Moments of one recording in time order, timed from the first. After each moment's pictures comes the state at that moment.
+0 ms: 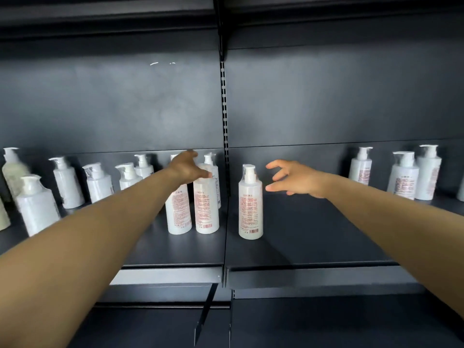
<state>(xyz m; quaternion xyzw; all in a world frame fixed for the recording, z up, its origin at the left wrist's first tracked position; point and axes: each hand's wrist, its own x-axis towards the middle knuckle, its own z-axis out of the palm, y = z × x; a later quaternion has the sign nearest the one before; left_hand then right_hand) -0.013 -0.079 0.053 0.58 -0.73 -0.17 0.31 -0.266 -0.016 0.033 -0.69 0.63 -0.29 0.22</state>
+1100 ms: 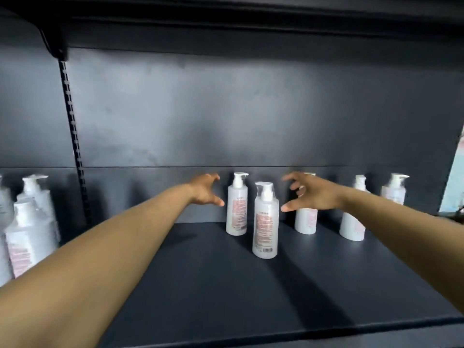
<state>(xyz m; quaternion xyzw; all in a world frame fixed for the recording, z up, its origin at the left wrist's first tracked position) -0.434 -0.107 0.049 0.50 -0.85 -0.09 0.14 -0.678 0.003 0.057 -0.68 0.69 -0.22 0.12</state>
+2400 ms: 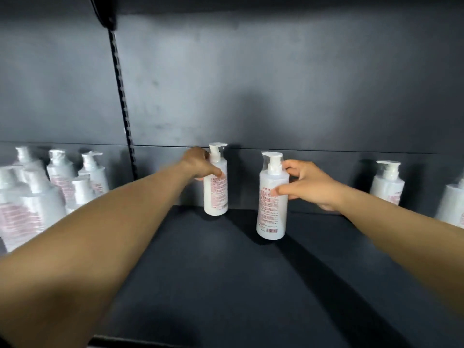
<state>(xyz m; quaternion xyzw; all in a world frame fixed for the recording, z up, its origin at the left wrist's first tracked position) -0.338 -0.173 0.042 0.62 -0.69 -0.18 0.33 -0.573 -0.100 0.019 -0.68 0.53 -0.40 0.31</state>
